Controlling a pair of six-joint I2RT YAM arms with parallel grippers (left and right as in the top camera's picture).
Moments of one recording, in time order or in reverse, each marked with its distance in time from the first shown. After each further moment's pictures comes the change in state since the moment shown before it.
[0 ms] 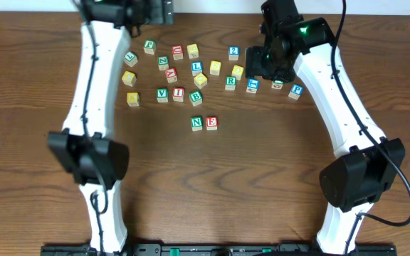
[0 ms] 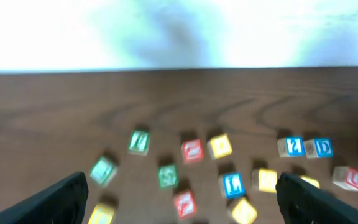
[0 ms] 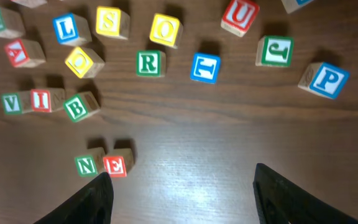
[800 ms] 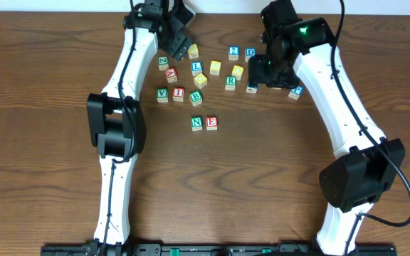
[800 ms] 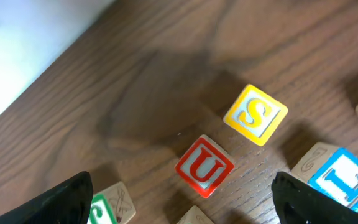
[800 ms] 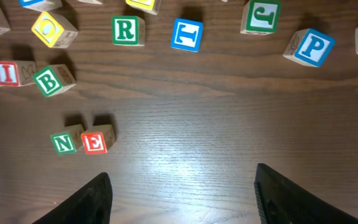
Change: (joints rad) left arm -0.004 0.356 0.001 0.133 0.117 0.677; right arm 0.000 0.000 0.000 -0.100 0.031 -0.017
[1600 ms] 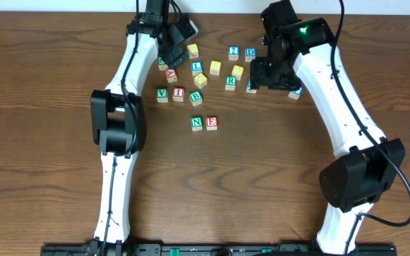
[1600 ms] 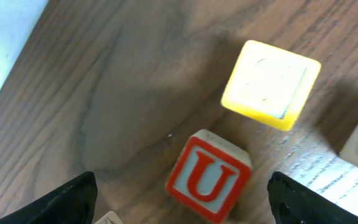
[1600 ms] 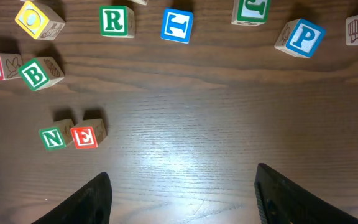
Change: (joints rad) left arm 0.016 0.061 -0.036 0.069 0.014 0.216; right arm 0.000 0.000 0.000 -0.030 0.017 -0.003
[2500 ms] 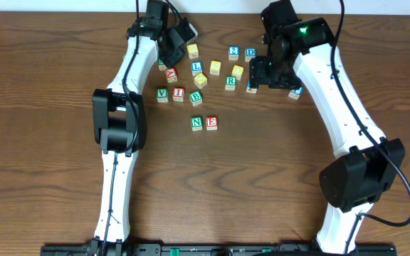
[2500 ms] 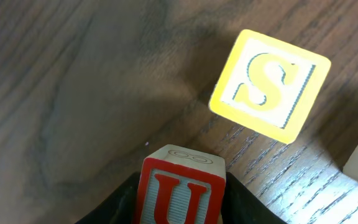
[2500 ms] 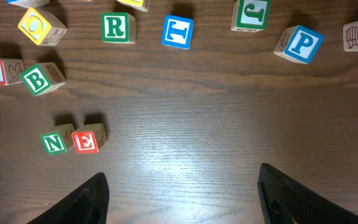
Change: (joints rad) left arm 0.005 0.039 0.000 0.002 0.048 -0.052; right arm 0.000 0.000 0.000 0.016 0.005 0.000
